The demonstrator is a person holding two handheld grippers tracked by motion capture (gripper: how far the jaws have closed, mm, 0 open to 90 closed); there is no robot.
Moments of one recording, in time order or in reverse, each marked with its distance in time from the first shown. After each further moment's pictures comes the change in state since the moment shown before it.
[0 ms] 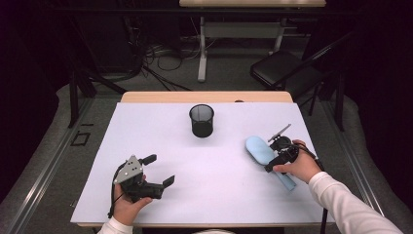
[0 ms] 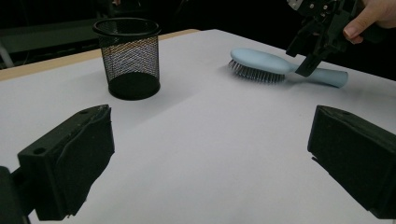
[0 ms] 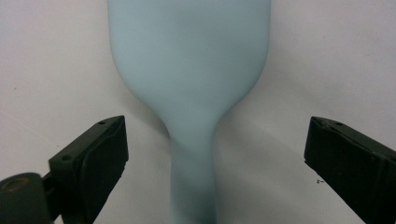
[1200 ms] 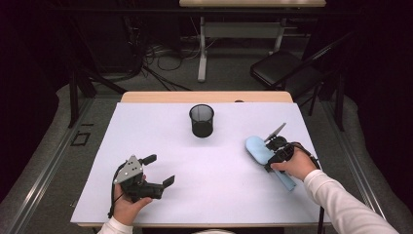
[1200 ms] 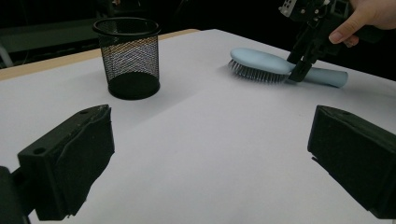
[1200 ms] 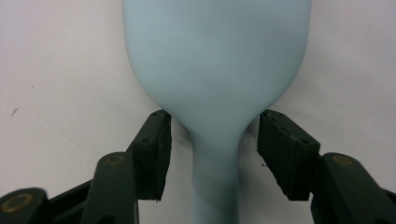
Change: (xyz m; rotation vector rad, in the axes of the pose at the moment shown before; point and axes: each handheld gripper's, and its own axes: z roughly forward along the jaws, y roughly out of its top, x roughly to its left) left arm 0.000 0.000 0.000 -0.002 -0.002 0.000; right arm 0.003 0.009 0.010 0.059 0.071 0.026
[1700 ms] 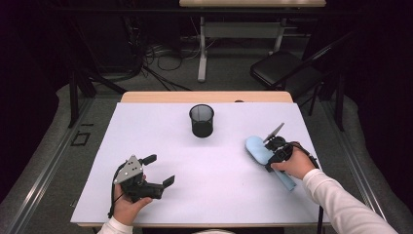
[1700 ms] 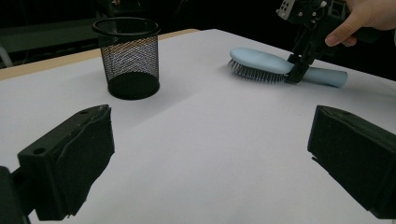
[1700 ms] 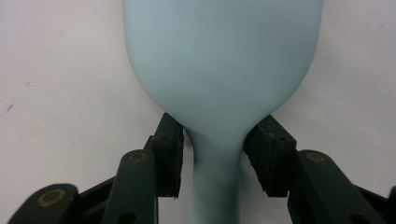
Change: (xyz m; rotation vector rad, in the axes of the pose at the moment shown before) left arm 0.000 0.000 0.000 0.000 -0.001 0.000; right arm 0.000 0.002 0.004 0.016 0.010 -0.016
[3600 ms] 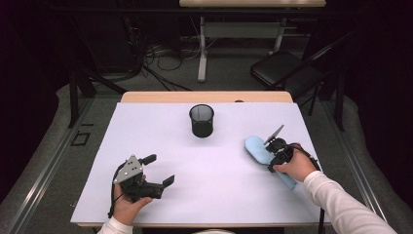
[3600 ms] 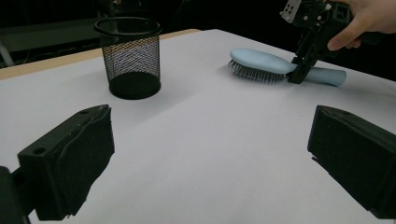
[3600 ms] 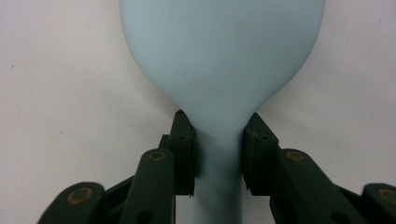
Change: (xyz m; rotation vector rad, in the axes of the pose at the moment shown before) left arm 0.000 0.000 0.000 0.000 0.012 -0.004; right arm 0.001 -0.005 0.001 0.010 -0.024 -0.032
